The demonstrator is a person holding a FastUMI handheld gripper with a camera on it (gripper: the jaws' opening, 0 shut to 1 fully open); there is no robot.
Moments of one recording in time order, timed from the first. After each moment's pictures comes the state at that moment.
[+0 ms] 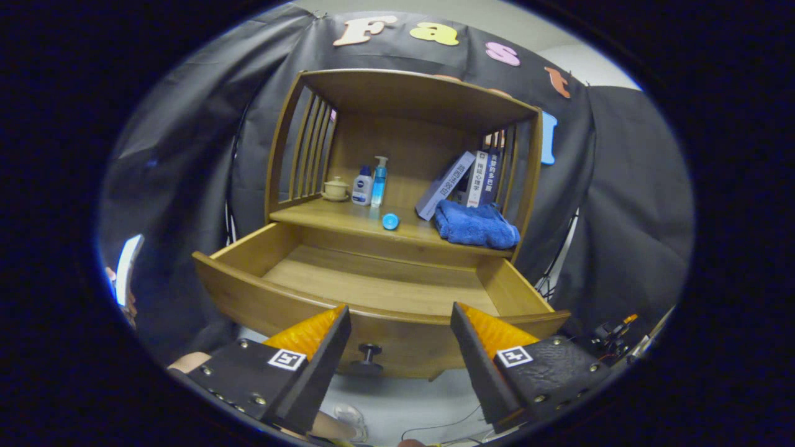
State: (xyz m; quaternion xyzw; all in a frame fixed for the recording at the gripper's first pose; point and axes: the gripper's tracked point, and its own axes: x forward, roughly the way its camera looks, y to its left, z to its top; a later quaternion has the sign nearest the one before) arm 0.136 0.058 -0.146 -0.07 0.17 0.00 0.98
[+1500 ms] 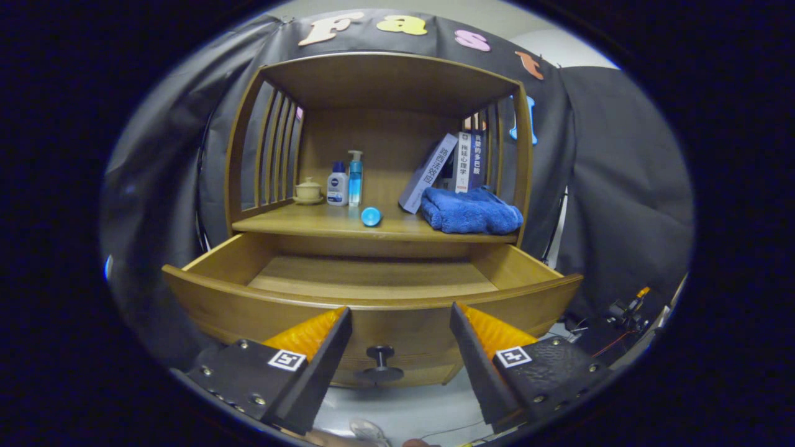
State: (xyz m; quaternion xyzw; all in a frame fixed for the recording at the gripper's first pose) arm 0.201 0.054 -0.178 -0.01 0.16 -0.05 0.99
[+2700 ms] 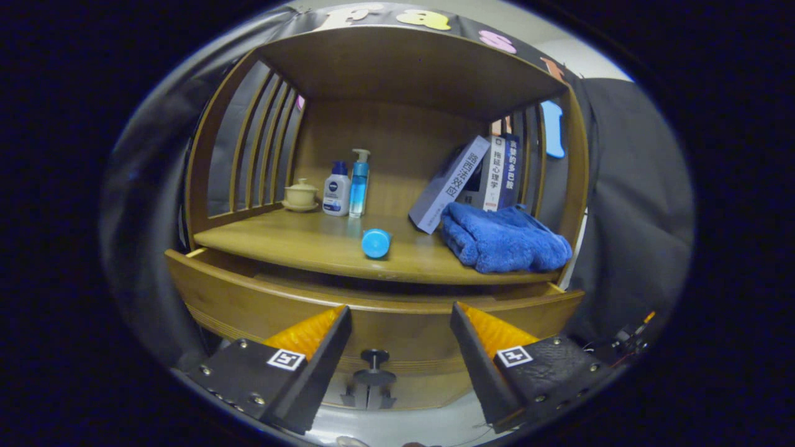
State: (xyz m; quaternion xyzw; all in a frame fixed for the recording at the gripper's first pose) arm 0.319 0.065 -0.182 -0.07 0.15 -0.03 0.99
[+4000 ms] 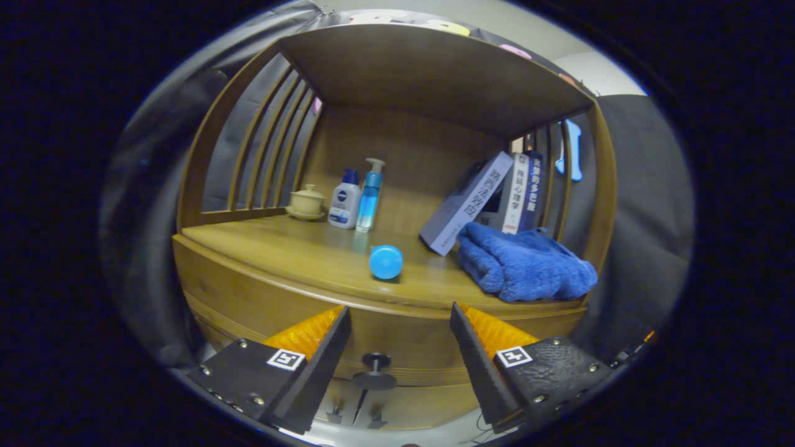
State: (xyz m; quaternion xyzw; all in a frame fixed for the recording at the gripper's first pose) arm 0.352 0.087 -0.189 -0.09 0.10 0.02 0.99
